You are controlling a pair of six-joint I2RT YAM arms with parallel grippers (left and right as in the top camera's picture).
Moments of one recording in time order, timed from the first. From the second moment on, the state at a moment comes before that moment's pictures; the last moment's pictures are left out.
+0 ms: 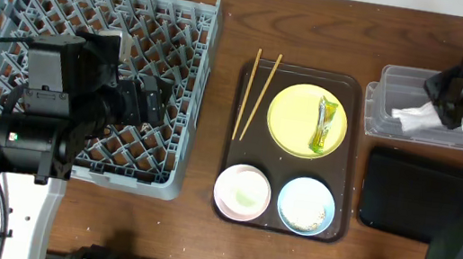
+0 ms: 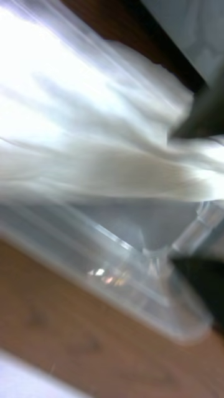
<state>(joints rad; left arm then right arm) 0.01 1.11 1.28 -0.97 0.37 -0.21 -0.19 1.81 1.48 -0.76 0.13 0.81</state>
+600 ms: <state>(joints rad) 0.01 1.11 1.28 -0.97 0.37 -0.21 0.19 1.75 1.48 -0.84 -0.20 0.28</state>
